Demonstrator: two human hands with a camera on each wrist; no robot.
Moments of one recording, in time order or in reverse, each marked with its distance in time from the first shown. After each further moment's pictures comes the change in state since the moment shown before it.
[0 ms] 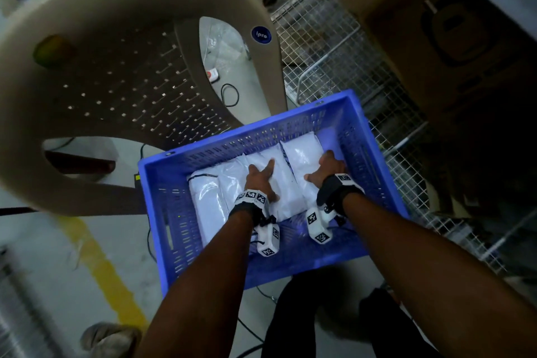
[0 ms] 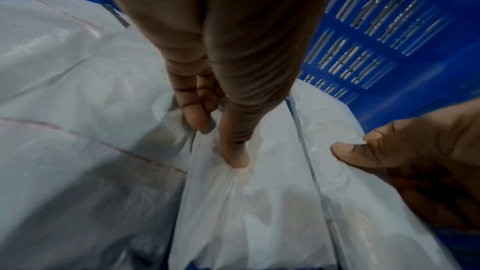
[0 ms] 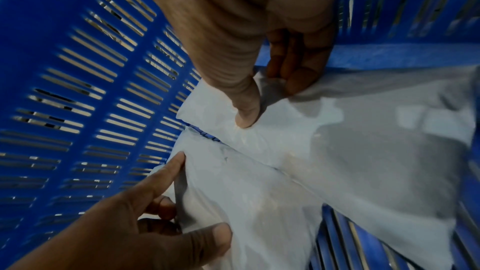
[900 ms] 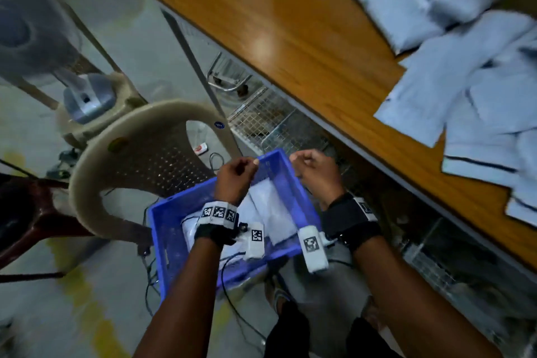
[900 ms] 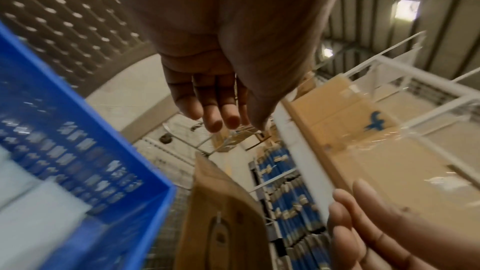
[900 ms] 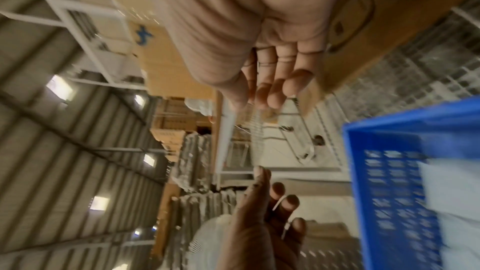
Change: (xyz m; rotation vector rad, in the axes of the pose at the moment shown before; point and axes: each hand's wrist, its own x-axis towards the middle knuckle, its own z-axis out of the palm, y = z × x) left_hand -0.240 0.197 -0.133 -0.648 0.496 0.469; right_hand -0.261 0.007 -0.234 0.928 0.268 -0.475
